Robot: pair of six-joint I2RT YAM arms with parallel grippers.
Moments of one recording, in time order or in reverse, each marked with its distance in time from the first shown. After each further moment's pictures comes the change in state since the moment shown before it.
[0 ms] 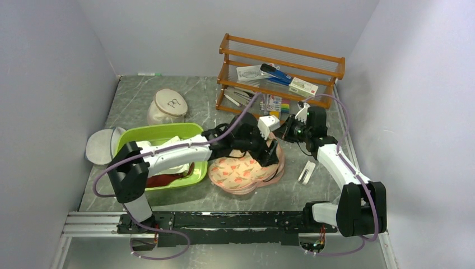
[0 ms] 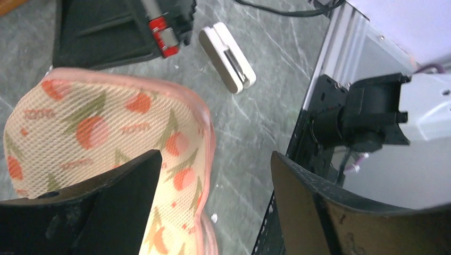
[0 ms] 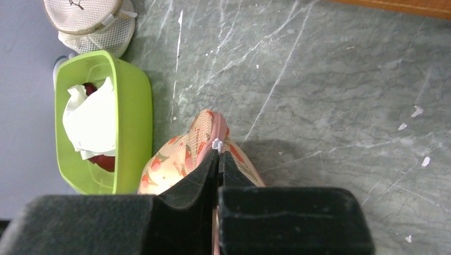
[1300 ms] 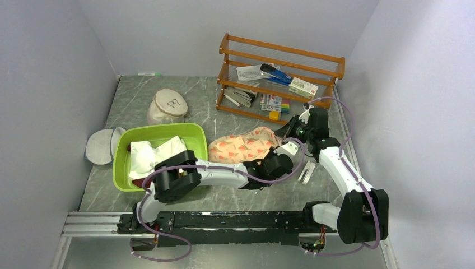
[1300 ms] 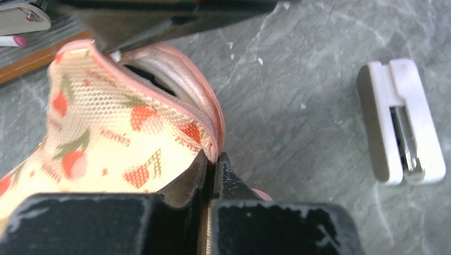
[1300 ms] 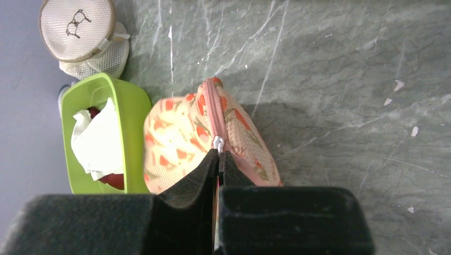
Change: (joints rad) left arm -0.326 0.401 0.139 0.229 -1.091 0.039; right arm -0.001 -0.059 0.001 -0.070 0.083 0.116
